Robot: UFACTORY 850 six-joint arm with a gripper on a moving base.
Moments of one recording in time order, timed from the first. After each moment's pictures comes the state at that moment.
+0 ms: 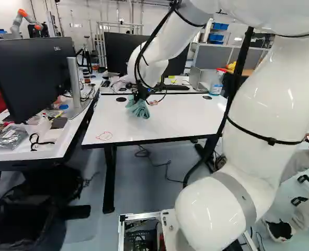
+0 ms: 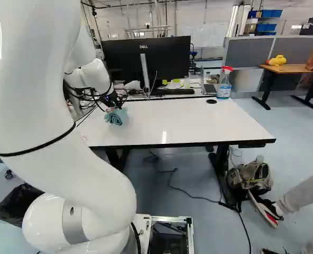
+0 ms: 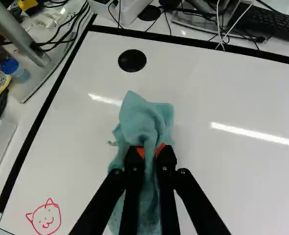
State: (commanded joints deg) arm 16.8 -5.2 -50.6 1.2 -7.3 0.0
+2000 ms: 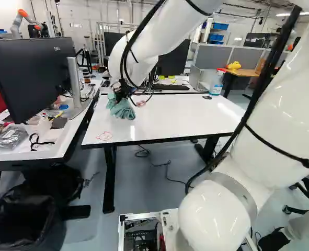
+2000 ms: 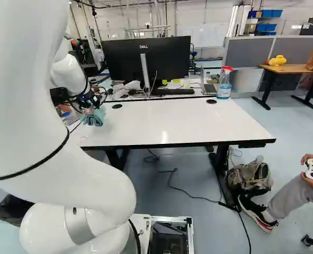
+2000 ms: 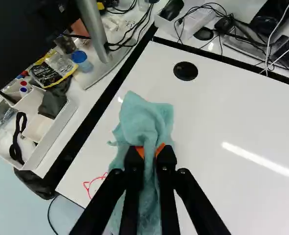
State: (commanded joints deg) arm 29.4 3.6 -45.7 1.2 -7.3 0.0
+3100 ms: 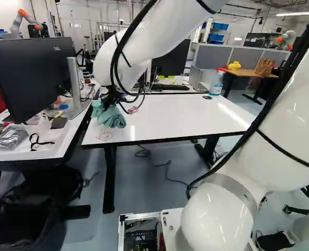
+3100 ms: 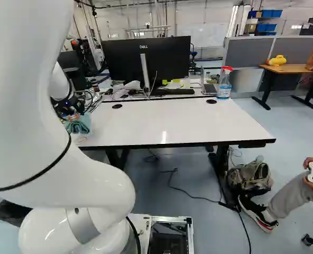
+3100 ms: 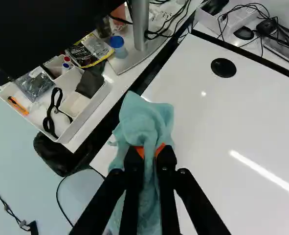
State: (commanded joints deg) arm 36.9 6.4 -42.9 1.3 -9.3 0.0
